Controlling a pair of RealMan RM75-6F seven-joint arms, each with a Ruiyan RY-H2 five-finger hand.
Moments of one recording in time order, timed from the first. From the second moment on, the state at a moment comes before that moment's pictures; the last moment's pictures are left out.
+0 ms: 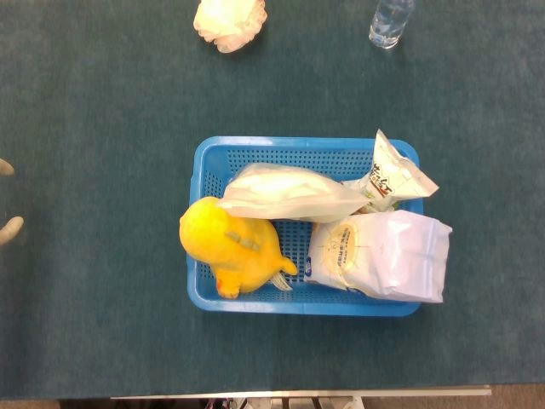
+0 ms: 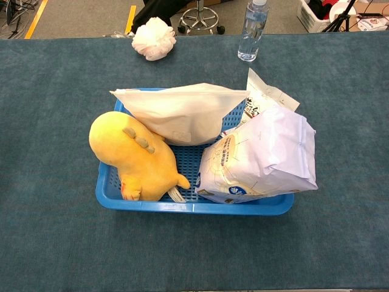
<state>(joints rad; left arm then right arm) -0.13 -1.15 -0.07 -1.63 1.45 1.44 0.15 0.08 -1.10 0.05 -1.66 -1.46 1.43 -0.13</state>
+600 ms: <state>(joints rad) -0.12 -1.15 -0.06 -1.64 1.45 1.47 0.16 0.12 -1.08 0.03 -1.70 -1.63 1.45 -0.09</state>
